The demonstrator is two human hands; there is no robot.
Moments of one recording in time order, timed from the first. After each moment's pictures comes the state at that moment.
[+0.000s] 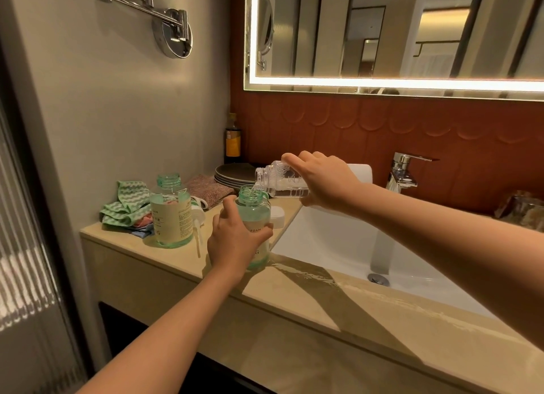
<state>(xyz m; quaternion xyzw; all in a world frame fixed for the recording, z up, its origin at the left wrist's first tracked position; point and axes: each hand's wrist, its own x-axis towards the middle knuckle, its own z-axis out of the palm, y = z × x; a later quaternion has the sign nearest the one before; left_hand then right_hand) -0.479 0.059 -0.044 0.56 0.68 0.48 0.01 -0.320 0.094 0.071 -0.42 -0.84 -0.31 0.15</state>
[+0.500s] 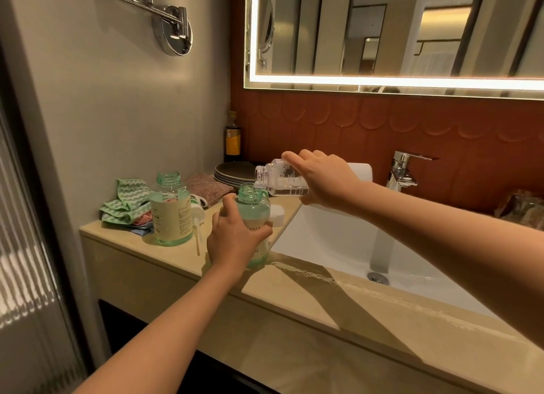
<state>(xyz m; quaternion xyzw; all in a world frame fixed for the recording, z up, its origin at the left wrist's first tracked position) -0.478 0.059 -0.044 0.56 0.68 0.48 0.01 -0.320 0.095 0.071 -0.42 -0.84 -0.31 0.15</state>
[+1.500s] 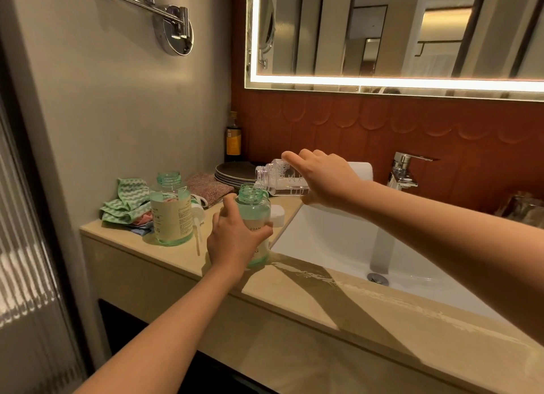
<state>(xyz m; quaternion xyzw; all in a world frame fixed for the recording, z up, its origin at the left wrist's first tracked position) -0.476 0.057 -0.042 0.55 0.68 0.48 0.01 -0.320 0.095 0.073 -0.41 -0.84 -0.32 0.13</state>
